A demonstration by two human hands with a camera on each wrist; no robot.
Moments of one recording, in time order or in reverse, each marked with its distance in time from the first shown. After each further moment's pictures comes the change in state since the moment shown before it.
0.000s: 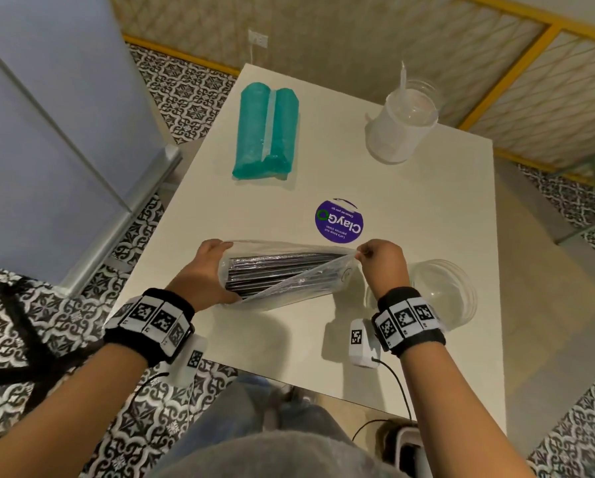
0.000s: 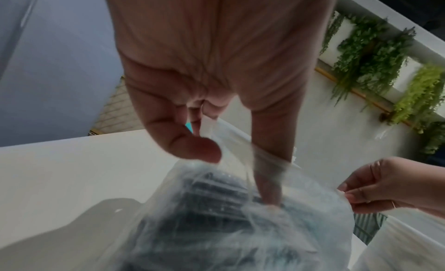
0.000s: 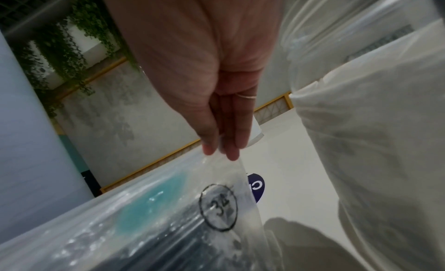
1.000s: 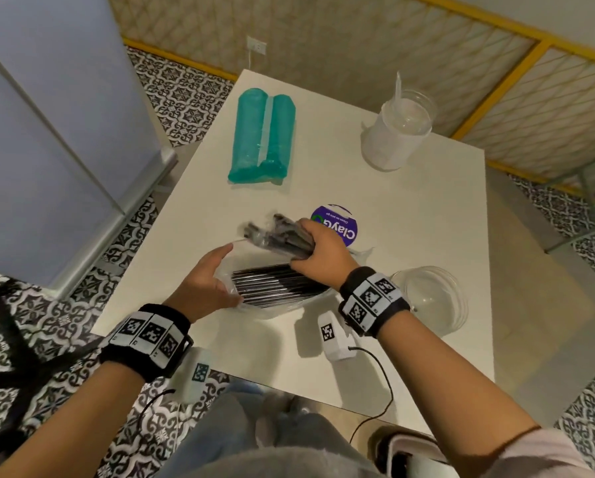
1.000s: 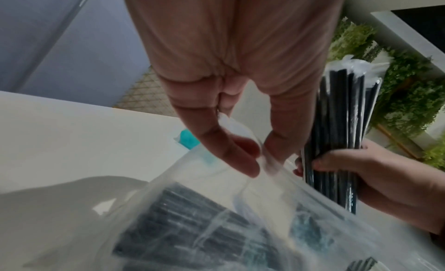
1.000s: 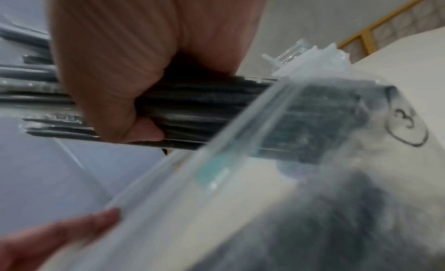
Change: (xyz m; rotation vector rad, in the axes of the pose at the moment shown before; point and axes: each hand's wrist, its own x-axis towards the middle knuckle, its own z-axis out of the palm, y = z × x) left_hand 0.002 -0.008 0.020 -0.432 -0.011 -0.038; right_hand -0.007 -0.073 0.014 0.194 -0.247 -0.471
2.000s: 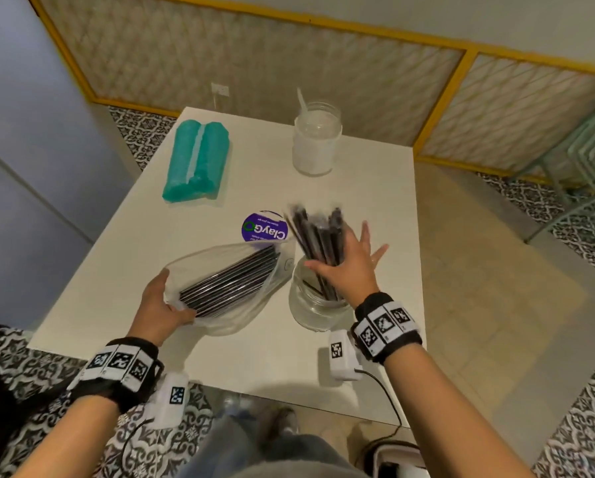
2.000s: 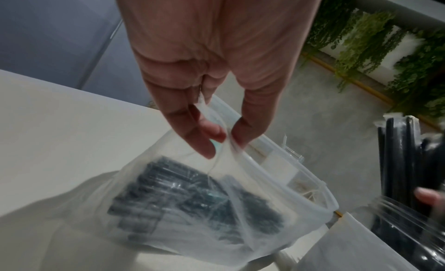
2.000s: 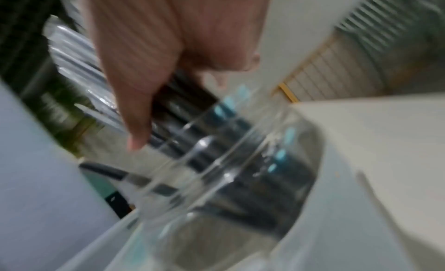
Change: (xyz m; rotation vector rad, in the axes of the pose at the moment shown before) left_hand -0.035 0.021 0.108 0.101 0.378 -0.032; right_hand -0.132 0.105 -0.125 -0.010 0.368 0.273
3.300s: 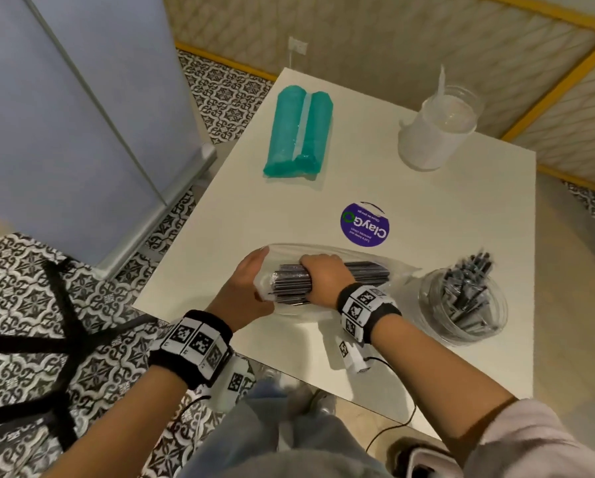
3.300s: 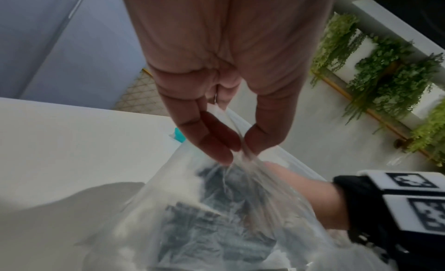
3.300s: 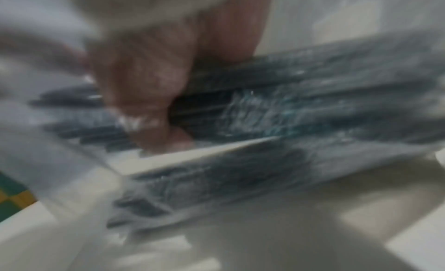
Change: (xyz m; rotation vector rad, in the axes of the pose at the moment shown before) left_hand 0.025 -0.021 -0.075 0.099 -0.279 0.187; right_hand 0.033 -0.088 0.225 -0.573 -0.586 -0.457
